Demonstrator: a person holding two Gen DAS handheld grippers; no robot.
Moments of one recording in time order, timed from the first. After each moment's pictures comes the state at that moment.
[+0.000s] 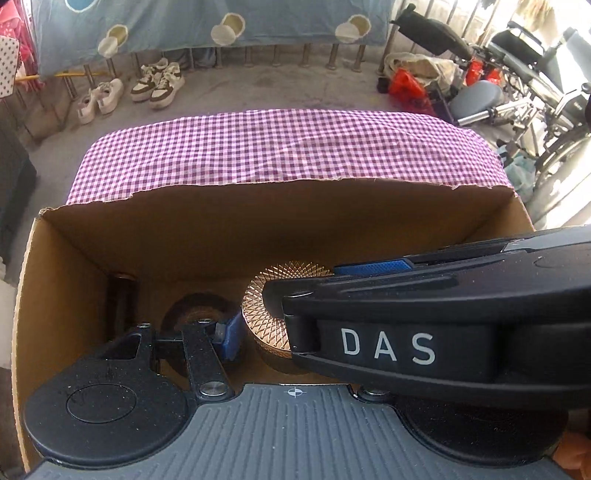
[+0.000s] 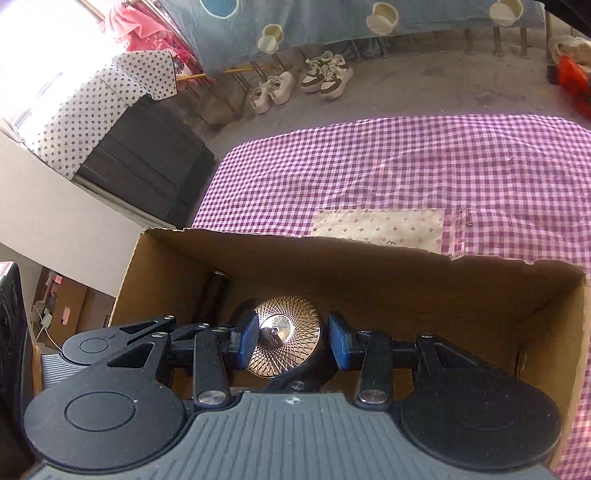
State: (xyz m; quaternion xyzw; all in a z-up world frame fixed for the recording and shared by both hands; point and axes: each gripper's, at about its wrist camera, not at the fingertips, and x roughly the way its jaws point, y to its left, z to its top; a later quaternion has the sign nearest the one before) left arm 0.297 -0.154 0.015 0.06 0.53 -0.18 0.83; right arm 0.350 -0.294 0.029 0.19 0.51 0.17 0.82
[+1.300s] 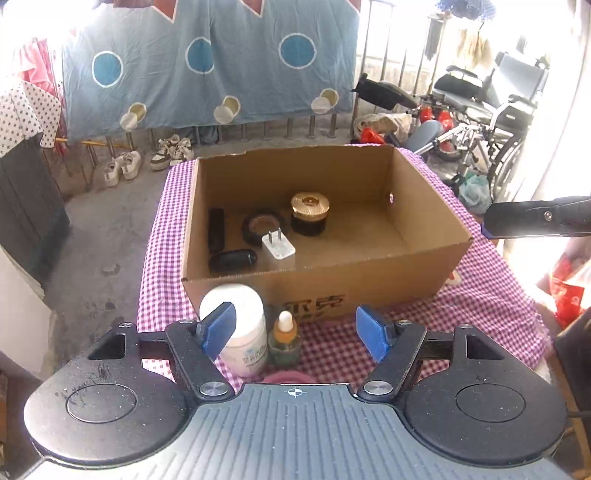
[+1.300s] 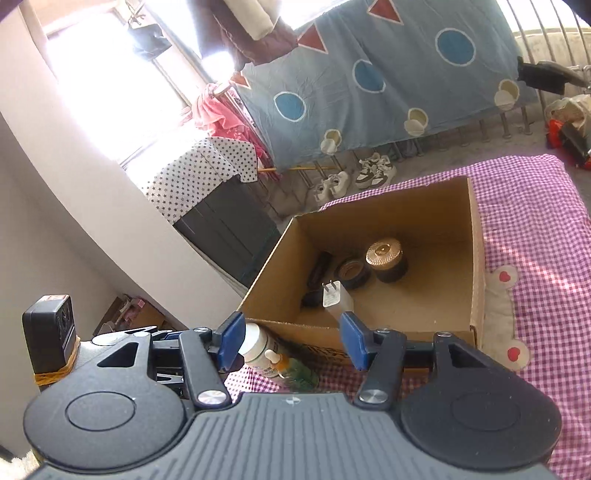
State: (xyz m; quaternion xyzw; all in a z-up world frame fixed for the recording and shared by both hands) left arm 0.078 -0.022 0.078 0.07 0.40 -0.22 0.88; right arm 0.061 -0.309 0.115 0.24 0.33 0.22 0.89
